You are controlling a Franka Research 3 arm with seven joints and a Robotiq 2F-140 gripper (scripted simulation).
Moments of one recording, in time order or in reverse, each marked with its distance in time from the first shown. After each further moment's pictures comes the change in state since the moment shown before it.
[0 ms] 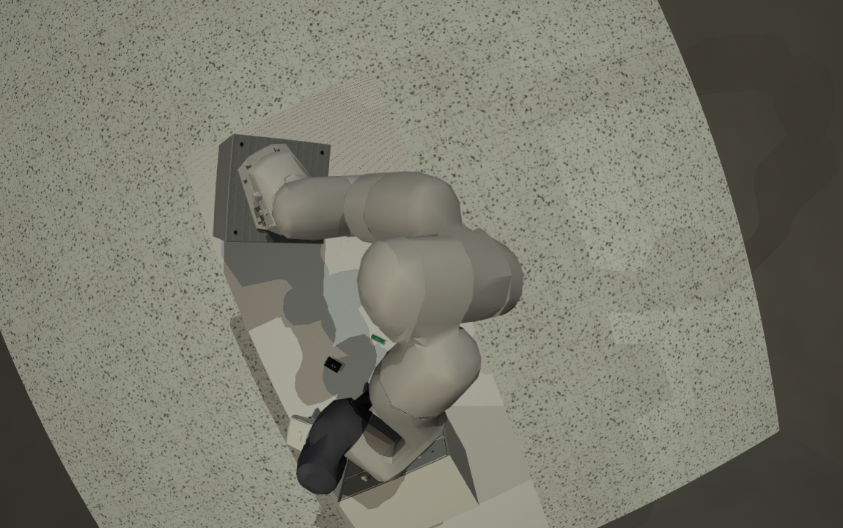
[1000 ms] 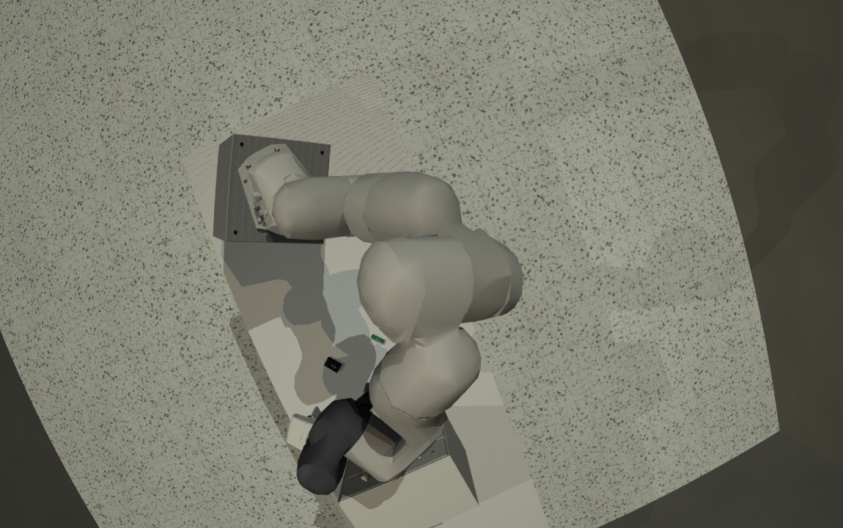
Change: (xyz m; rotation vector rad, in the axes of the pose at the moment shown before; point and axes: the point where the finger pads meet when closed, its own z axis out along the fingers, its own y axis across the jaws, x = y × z) arm 0.001 0.001 0.000 -0.002 0.004 0.038
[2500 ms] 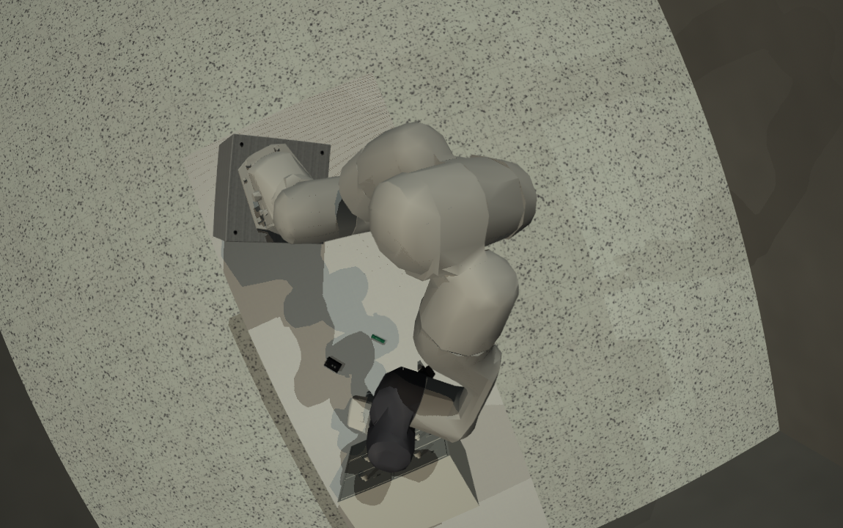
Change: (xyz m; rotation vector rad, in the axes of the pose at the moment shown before) arm -0.014 0.140 0.000 -0.011 0.000 -0.094
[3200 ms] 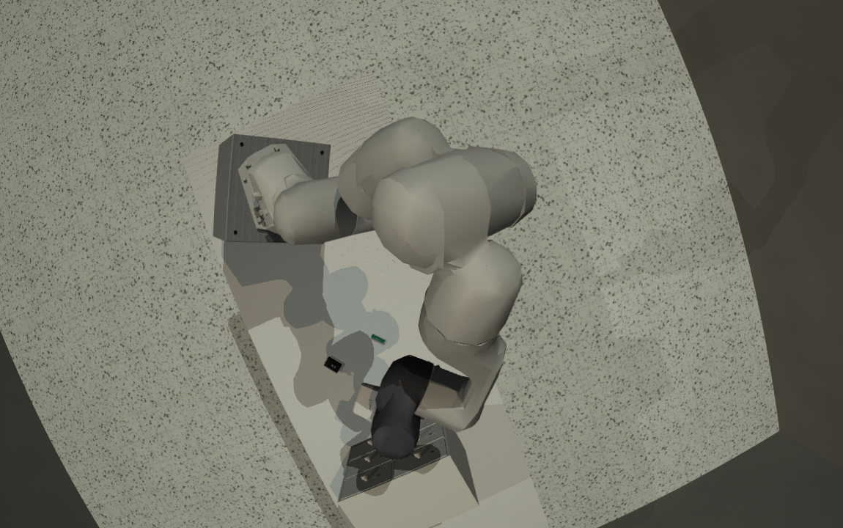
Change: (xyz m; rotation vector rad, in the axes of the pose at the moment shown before) arm -0.007 0.016 0.011 0.002 -0.057 0.115
